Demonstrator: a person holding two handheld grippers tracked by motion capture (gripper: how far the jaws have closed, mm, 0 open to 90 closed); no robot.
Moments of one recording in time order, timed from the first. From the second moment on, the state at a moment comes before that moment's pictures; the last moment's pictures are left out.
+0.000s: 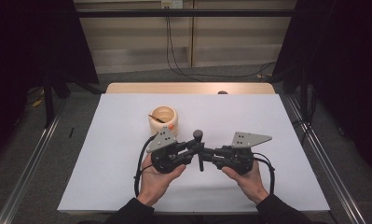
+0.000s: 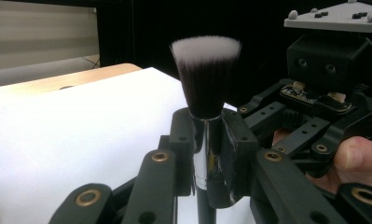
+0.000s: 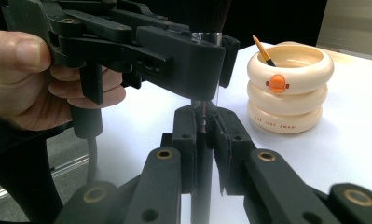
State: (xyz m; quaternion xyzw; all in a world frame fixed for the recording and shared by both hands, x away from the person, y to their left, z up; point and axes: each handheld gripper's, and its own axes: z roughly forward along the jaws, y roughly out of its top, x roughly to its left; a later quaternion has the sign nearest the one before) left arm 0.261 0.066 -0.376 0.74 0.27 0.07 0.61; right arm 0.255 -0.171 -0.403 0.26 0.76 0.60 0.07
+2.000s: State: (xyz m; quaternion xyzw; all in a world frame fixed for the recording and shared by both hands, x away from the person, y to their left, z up) left arm 0.279 0.111 -0.355 0.73 0.29 0.13 0.61; right arm 0.252 -0.197 -0.410 0.30 0.73 0.59 0.15
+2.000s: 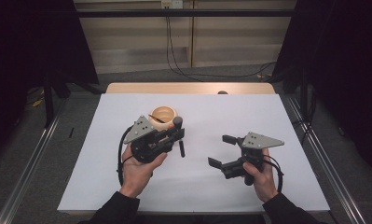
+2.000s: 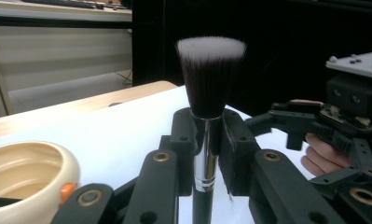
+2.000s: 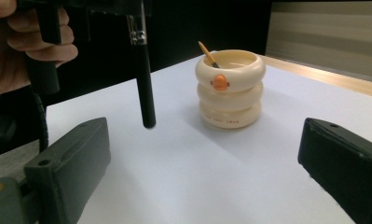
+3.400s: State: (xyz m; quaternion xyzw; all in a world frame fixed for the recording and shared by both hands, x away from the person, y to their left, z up) left arm 0.324 0.142 -0.319 0.70 0.32 0.19 0.60; right arm 0.210 -0.261 -0.425 0.37 0.69 0.57 0.23
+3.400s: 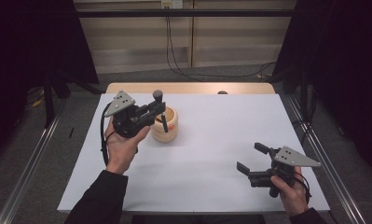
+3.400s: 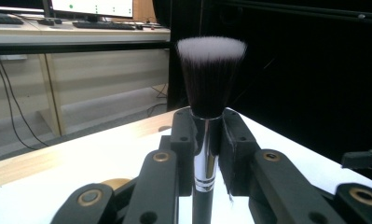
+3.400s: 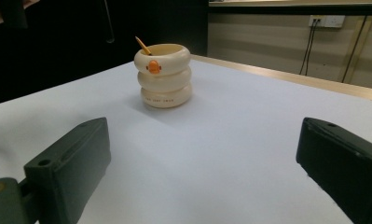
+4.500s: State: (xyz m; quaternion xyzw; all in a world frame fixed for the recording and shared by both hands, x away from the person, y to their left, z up) left arm 0.377 0.138 -0.325 0.69 0.35 0.23 0.59; right arm 0.190 -0.278 -0.440 0.38 0.69 0.56 0.26
